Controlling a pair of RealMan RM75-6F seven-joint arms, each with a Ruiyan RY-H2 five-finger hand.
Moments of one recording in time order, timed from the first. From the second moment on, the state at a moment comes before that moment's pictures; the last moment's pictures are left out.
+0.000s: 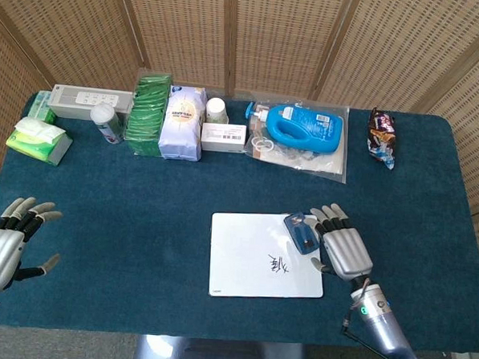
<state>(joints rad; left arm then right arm) -0.11 -0.98 -0.03 -1.91 1.53 1.41 0.01 0.40 -1.36 0.16 -1.77 -1.33 1.10 -0.40</state>
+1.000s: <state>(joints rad) -0.13 -1.00 -0.01 -1.89 1.50 1.38 -0.01 0.53 -1.62 0.16 -1.49 -1.23 1.09 -0.49</state>
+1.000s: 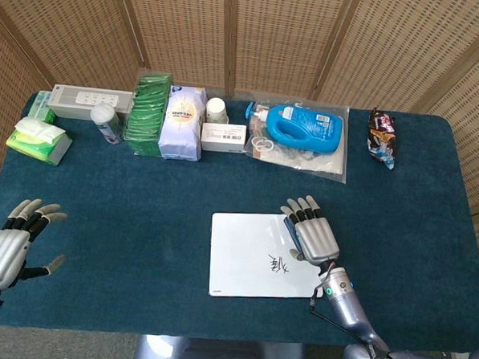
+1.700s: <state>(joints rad) -0.13 -1.00 -0.02 -1.87 1.49 1.39 -0.05 0.50 -1.62 0.13 -1.40 -1.24 1.15 -0.48</state>
